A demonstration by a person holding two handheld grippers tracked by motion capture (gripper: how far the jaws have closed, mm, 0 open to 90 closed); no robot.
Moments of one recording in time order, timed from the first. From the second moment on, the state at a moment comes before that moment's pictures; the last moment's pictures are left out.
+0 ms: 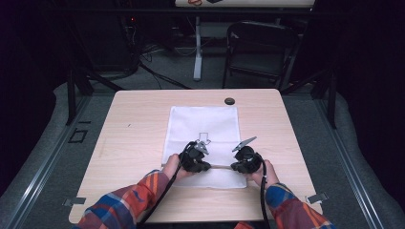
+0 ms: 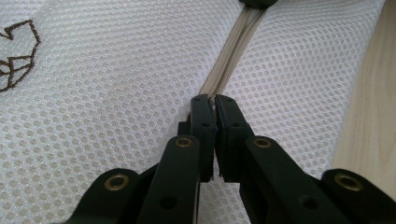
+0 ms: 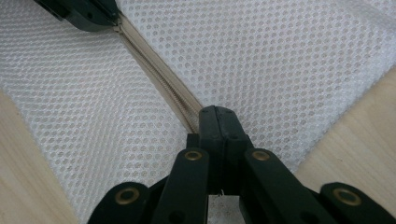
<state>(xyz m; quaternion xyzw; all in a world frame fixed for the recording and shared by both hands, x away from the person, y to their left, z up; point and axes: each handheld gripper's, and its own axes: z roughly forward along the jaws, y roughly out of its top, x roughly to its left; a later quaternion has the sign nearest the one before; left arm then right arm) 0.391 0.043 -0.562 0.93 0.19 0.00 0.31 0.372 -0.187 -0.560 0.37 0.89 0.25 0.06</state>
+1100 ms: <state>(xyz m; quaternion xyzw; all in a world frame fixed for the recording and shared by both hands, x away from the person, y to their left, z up) 0.387 0.071 -0.558 0.93 0.21 -0.01 0.30 0.372 -0.187 -0.559 0.37 0.89 0.25 0.06</state>
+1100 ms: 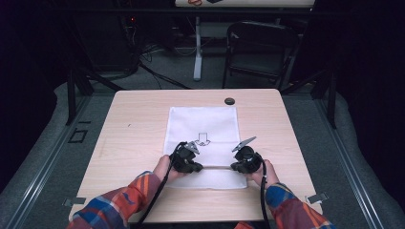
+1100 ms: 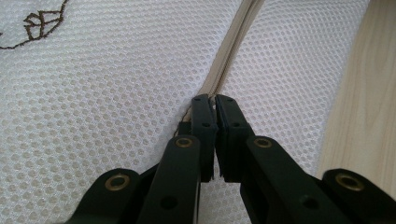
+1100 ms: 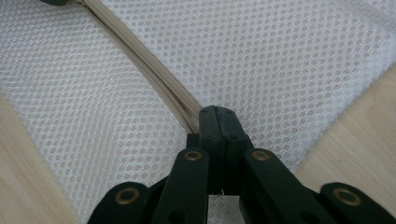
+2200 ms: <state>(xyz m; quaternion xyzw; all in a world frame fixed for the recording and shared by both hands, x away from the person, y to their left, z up) 0.383 0.098 -0.554 0.93 0.23 -0.01 0.30 0.373 -0.187 -0.560 0.37 0.89 0.25 0.06</state>
